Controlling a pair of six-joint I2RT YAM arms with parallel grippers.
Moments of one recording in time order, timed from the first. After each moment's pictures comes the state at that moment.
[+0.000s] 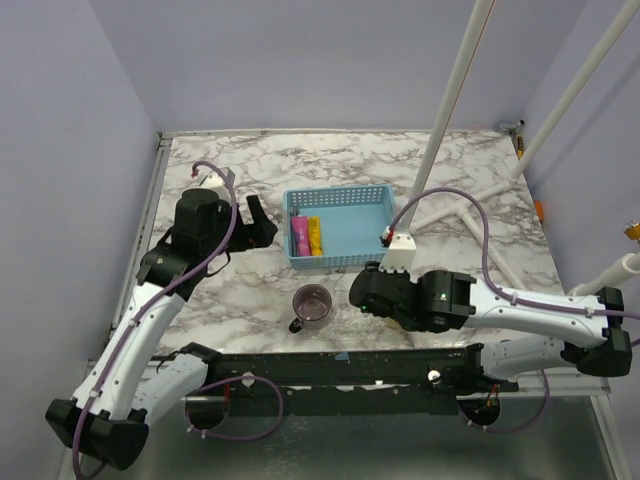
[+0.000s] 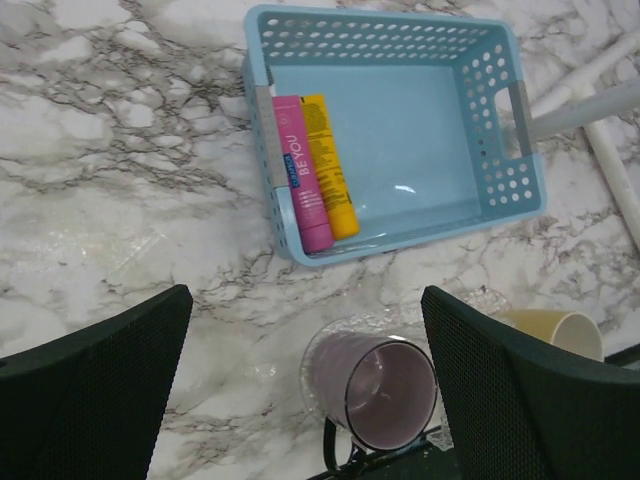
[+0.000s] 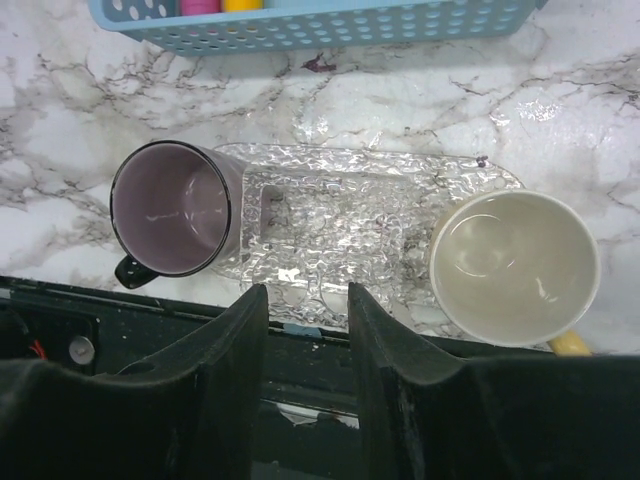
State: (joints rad) left arm -0.34 0.85 0.96 -0.63 0.07 -0.44; right arm 1.35 1.23 1.15 -1.00 0.67 1.18
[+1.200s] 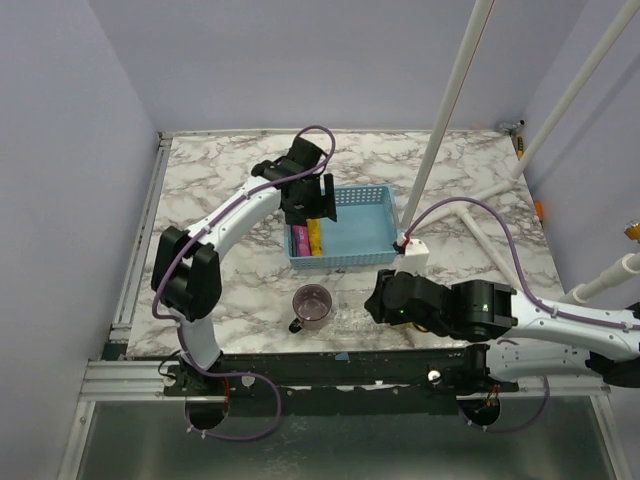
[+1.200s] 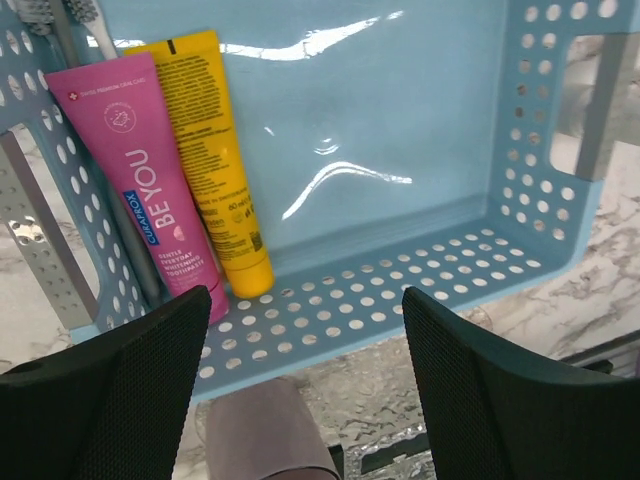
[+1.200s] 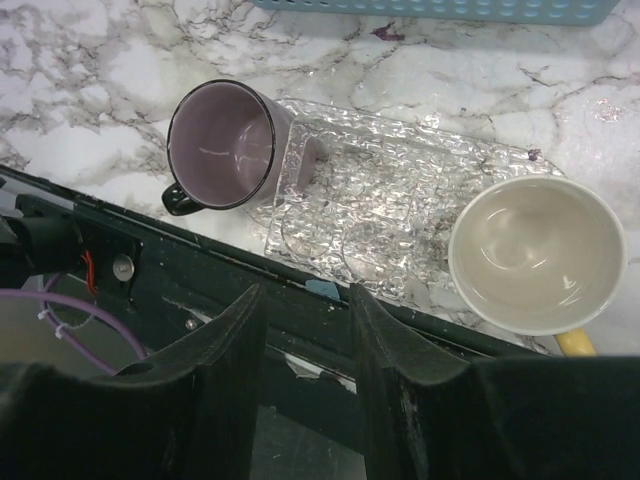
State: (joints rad) left arm -0.55 1.80 1.58 -0.79 0.12 -0.60; right arm 1.35 0.99 1.01 -0.87 0.54 1.00
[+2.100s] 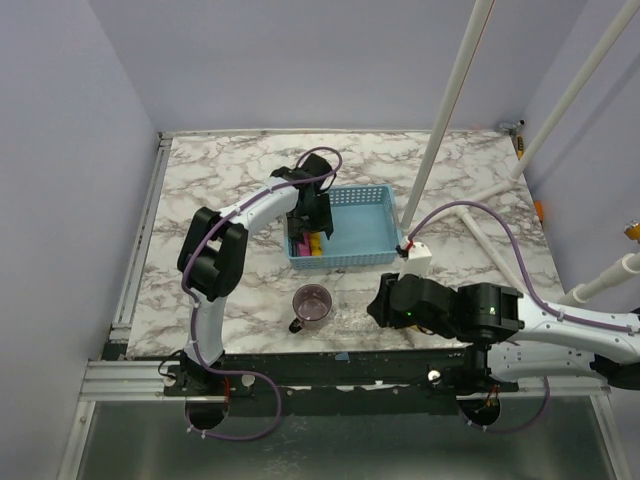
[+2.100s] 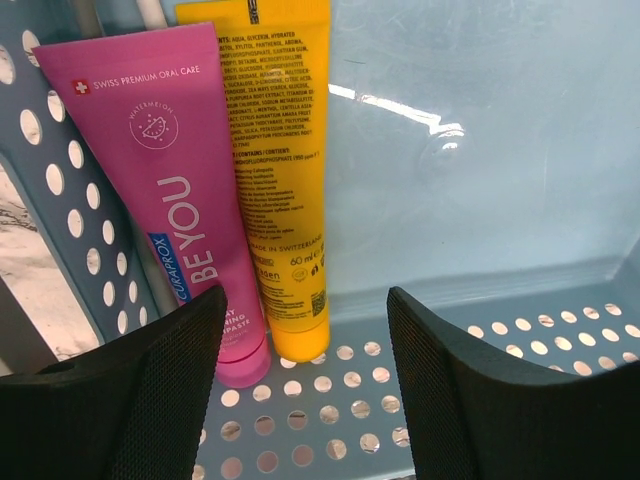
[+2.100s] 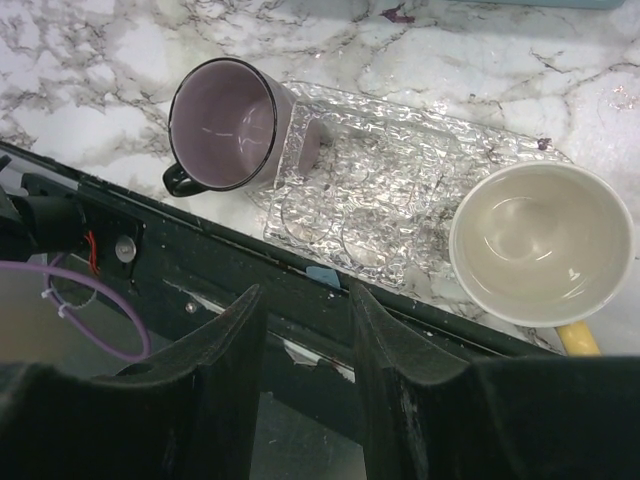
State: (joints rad) left arm -0.55 2.03 1.62 -0.86 0.06 -0.66; right arm 1.35 0.94 0.97 -0.86 0.50 0.99
